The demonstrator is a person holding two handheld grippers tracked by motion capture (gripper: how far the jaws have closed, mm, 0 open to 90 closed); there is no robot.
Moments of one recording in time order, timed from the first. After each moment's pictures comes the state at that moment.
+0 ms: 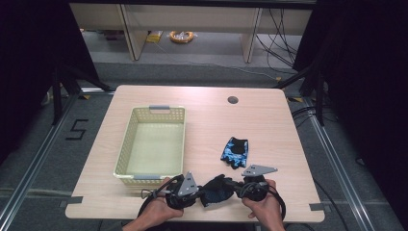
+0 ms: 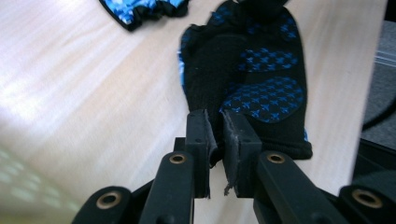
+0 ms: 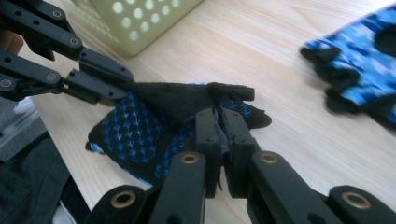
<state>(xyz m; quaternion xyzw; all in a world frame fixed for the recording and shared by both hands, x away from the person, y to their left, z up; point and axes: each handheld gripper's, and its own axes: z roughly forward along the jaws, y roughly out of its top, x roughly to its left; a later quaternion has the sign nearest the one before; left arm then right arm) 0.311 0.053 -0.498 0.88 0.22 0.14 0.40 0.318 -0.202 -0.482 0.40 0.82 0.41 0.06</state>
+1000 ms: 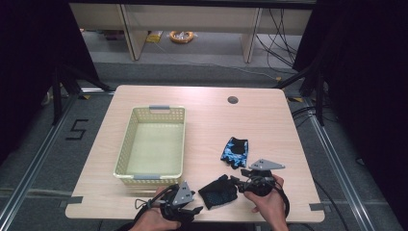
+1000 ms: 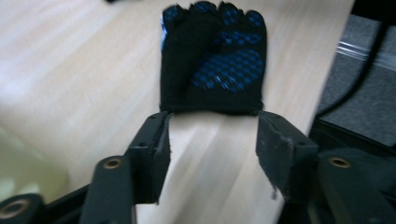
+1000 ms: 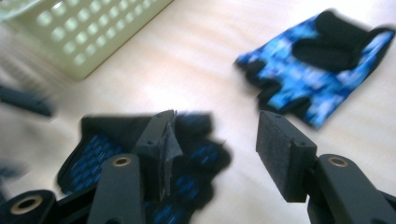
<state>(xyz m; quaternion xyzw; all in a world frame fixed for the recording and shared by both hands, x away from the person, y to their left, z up) 0.280 0.072 -0.500 0.88 0.25 0.10 0.39 0.331 -0.215 -0.475 0.45 0.79 0.40 0.12</state>
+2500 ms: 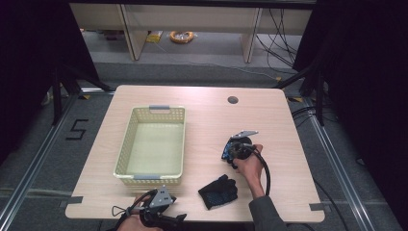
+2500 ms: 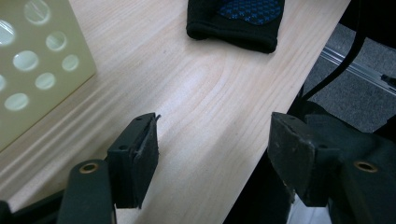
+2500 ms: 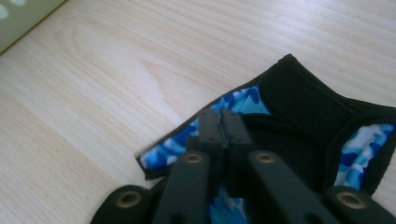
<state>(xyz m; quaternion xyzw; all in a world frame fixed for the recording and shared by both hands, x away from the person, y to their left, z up) 0.267 0.117 -0.511 0.86 0.31 0.06 0.40 0.449 -0.184 -0.504 0.46 0.81 0.33 0.15</state>
